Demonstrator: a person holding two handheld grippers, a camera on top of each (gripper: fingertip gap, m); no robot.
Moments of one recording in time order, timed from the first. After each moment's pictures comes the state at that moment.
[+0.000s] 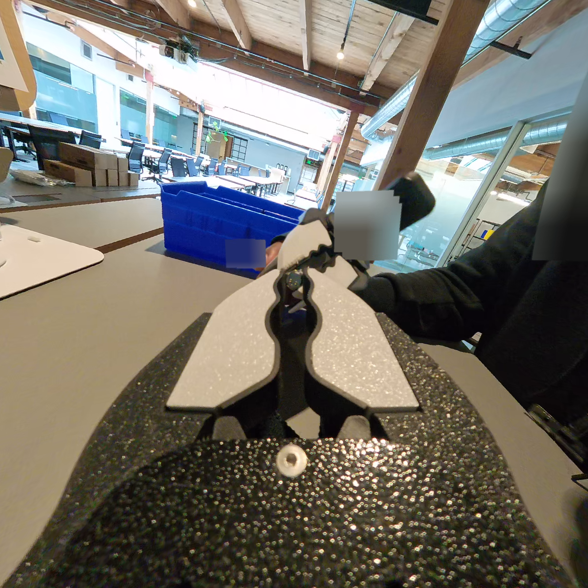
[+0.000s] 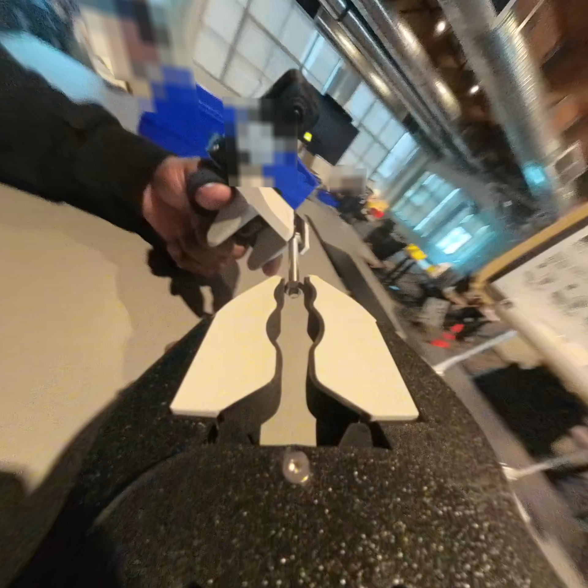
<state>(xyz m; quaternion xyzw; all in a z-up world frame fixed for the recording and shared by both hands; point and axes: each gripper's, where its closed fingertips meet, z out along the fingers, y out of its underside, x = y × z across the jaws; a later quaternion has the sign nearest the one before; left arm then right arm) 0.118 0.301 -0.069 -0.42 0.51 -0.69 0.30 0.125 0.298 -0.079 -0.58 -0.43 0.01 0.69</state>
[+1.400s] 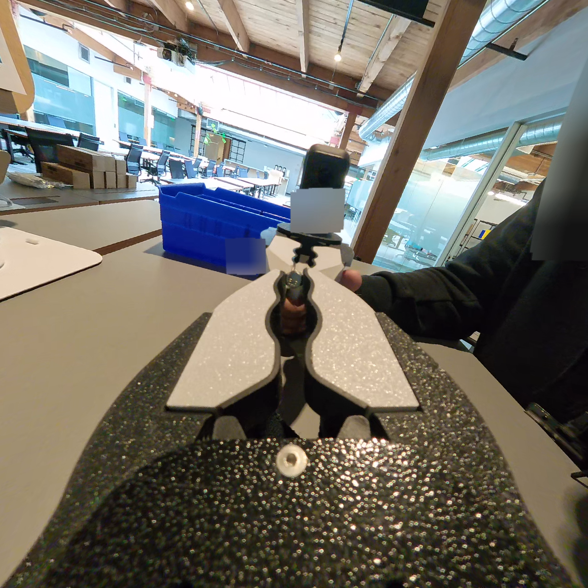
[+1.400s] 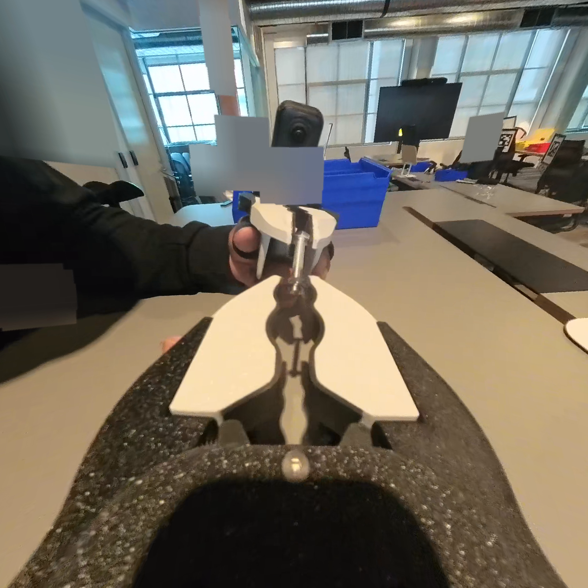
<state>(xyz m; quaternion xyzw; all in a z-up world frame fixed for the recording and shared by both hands) 0.116 0.300 -0.068 -0.42 0.51 -0.69 0.30 0.117 0.292 -0.083 -0.64 -0.32 0.34 0.61</state>
